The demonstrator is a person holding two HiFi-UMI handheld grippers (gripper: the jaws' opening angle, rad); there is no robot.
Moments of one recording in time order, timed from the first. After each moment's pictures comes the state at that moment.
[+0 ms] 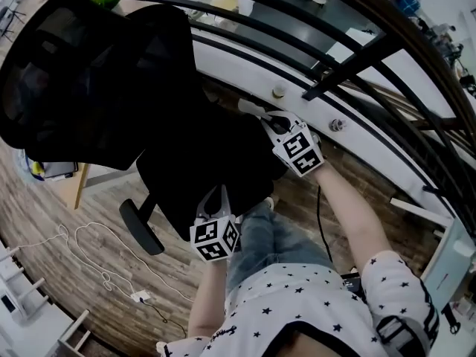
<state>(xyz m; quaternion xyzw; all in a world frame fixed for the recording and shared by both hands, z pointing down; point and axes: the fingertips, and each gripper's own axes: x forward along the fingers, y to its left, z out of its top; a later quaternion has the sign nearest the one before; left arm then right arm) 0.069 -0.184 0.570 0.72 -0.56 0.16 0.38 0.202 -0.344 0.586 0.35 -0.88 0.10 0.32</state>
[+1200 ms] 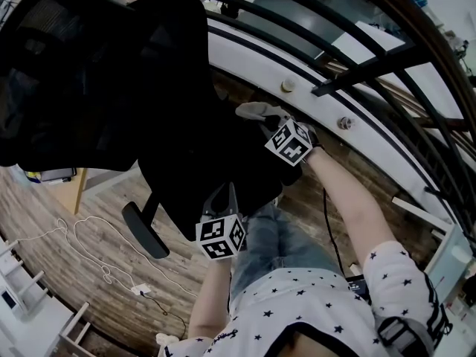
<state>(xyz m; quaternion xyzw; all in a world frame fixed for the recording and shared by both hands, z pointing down) 0.057 -0.211 0.603 0.71 -0.54 0.17 0.41 0.160 -0.363 0.692 0.24 -0.86 0.11 0.44</state>
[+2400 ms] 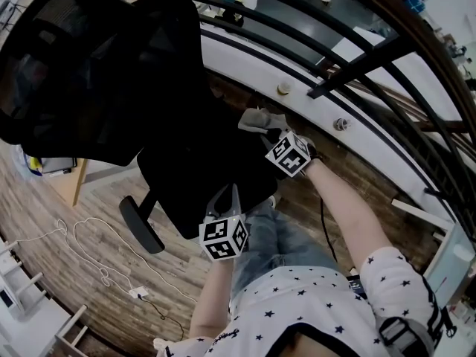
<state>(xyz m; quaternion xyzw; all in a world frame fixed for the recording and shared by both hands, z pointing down) 0.083 -0.179 0.591 0.72 -0.54 0.16 0.40 0.183 -0.307 0.691 0.26 -0.85 0.13 0.45</state>
